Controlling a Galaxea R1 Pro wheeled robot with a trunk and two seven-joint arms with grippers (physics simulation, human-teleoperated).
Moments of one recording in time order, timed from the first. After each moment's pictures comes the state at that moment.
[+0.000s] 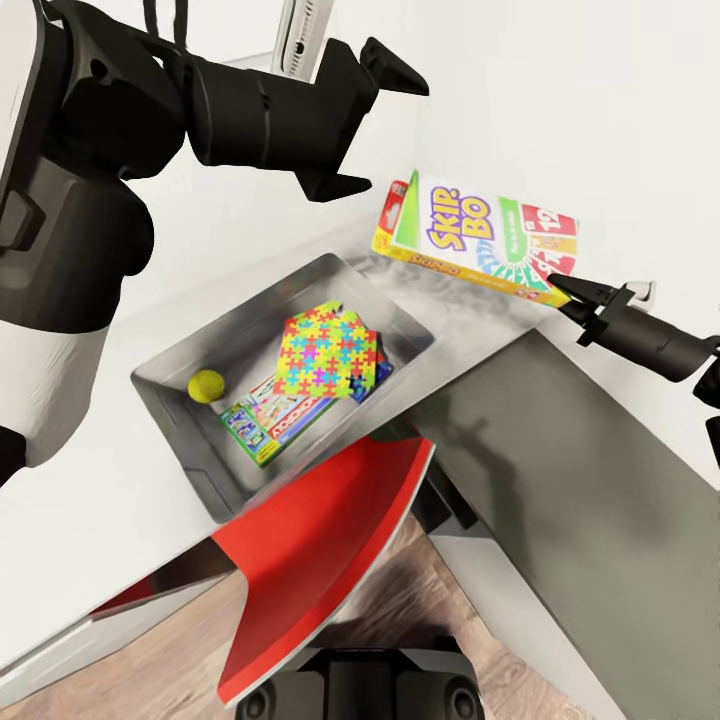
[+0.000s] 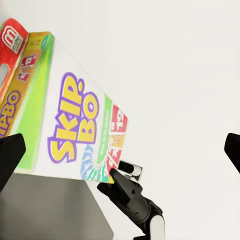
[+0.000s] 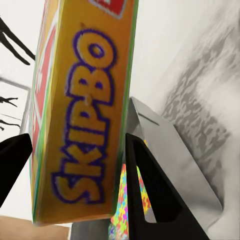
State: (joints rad) left arm -1.71 0.15 -0.63 -1.57 2.26 0.40 0.99; right arm -0.94 -0.52 -0.04 -1.35 -1.44 0.89 0.36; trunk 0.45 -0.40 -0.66
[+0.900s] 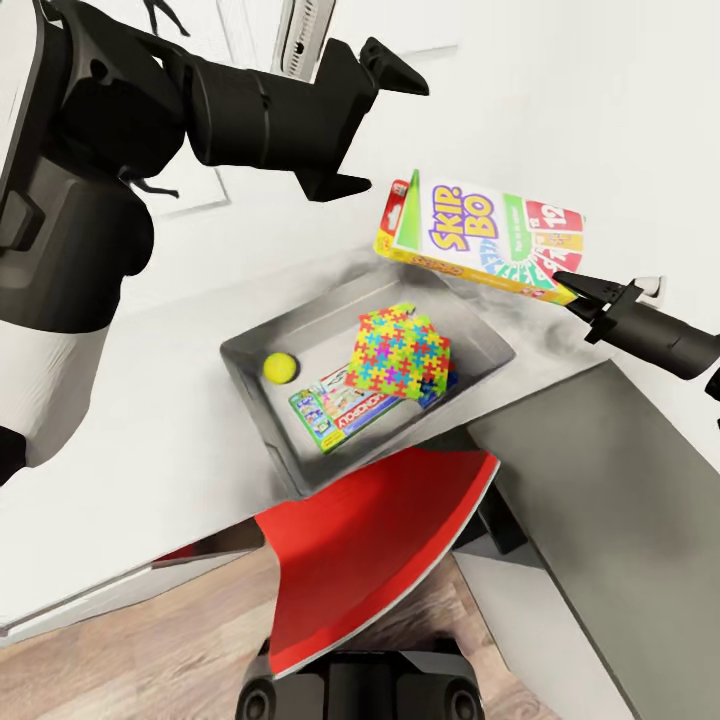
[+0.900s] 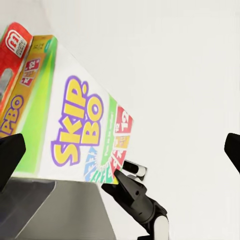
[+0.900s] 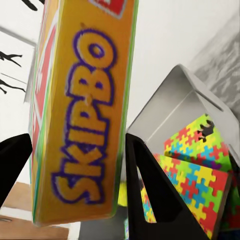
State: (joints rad) left arm -1.71 0.15 -0.63 -1.57 2.26 0.40 0.99; right arm -0.94 -0.55 -0.04 -1.38 -1.43 0.89 0.36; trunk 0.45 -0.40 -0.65
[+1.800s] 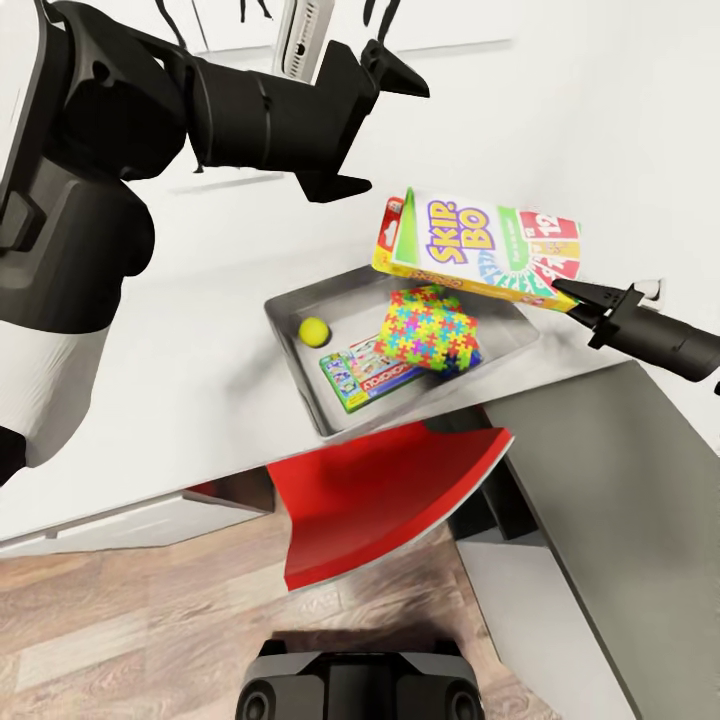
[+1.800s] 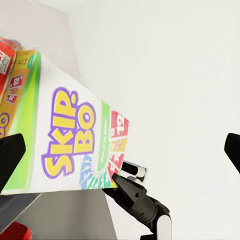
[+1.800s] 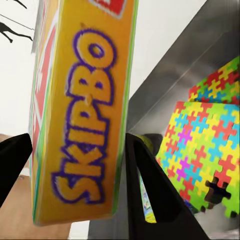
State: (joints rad) left arm -1.71 0.15 -0.63 -1.57 2.26 0.40 0.99; right arm -0.94 -0.57 -0.04 -1.38 -1.43 0.95 0.35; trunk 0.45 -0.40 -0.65
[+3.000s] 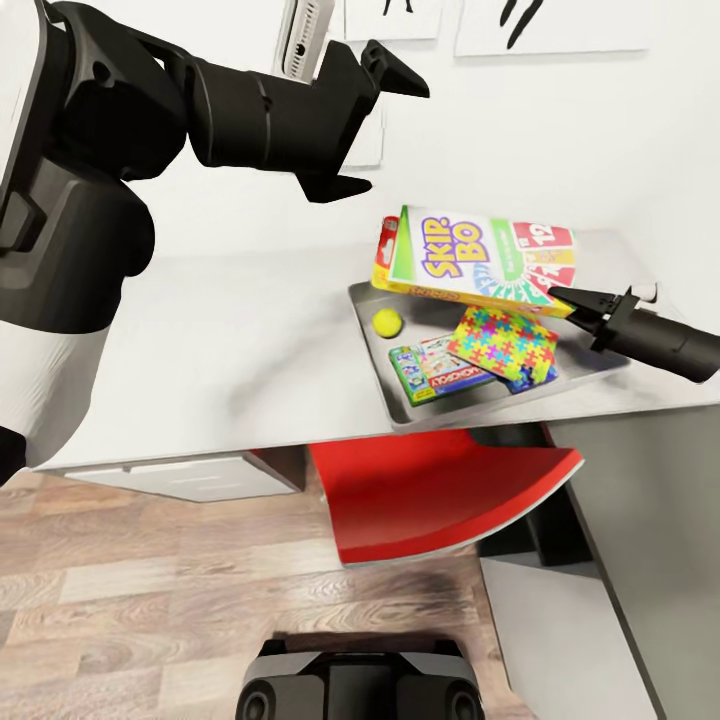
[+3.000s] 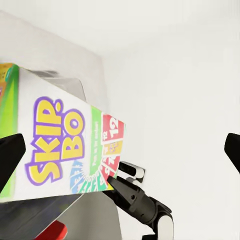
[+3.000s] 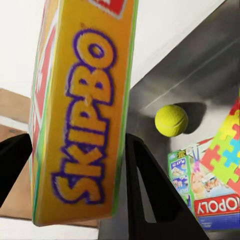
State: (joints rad) left arm -1.71 0.15 -0.63 -1.57 2.26 0.40 0.99; right arm -0.94 -0.58 -0.04 -1.39 -1.38 0.98 0.35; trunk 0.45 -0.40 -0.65
